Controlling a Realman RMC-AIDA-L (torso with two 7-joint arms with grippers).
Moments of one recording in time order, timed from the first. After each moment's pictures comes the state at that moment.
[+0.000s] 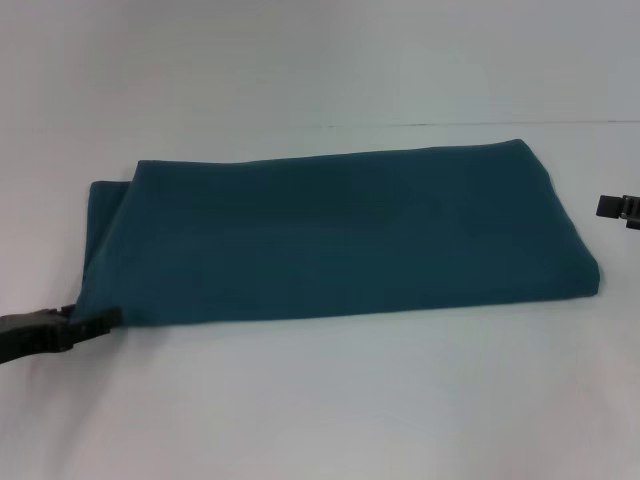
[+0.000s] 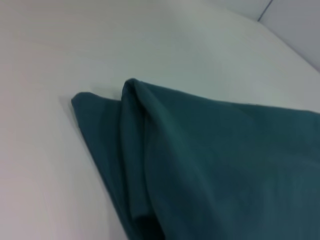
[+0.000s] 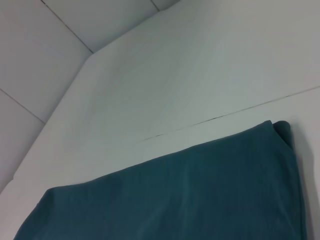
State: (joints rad) left arm -0.40 -2.14 0.37 0.80 2.30 1.32 -1.78; right arm 0.50 1.91 -0.54 -0.69 -2.10 -1.37 2.13
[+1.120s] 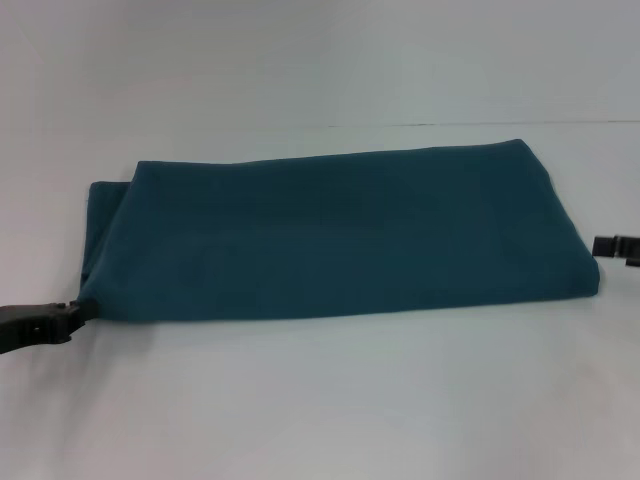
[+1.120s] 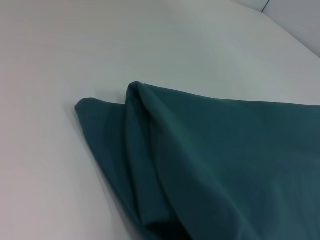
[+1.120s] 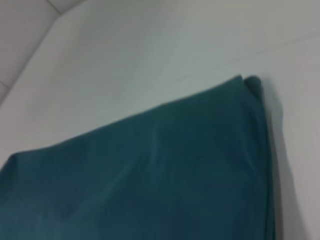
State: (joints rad) left arm -0.42 -2.13 0.38 0.81 2.31 1.30 -1.78; right arm 0.51 1.92 -0.55 -0.66 -2.21 -1.32 2.14
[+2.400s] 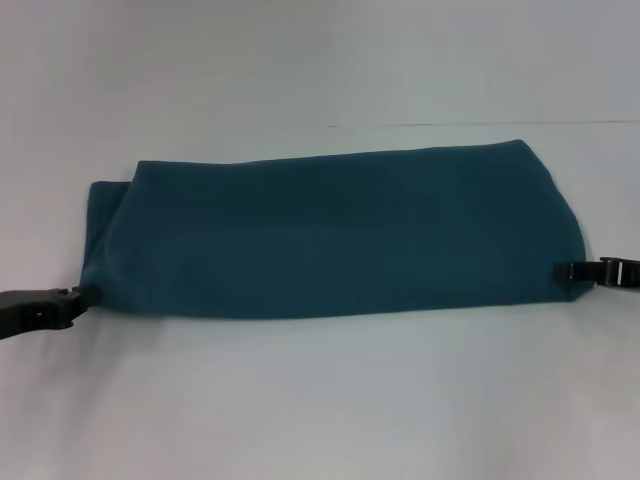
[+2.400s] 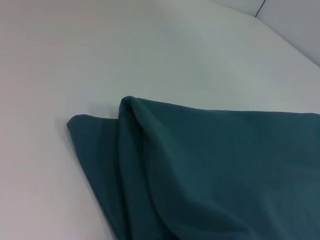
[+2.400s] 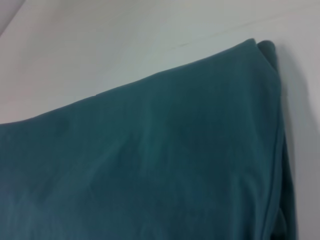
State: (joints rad) left arm -0.44 -2.13 0.38 0.82 2.31 1.31 -1.79; right arm 0.55 1.98 -0.65 -0.60 -2.25 -1.15 2.12
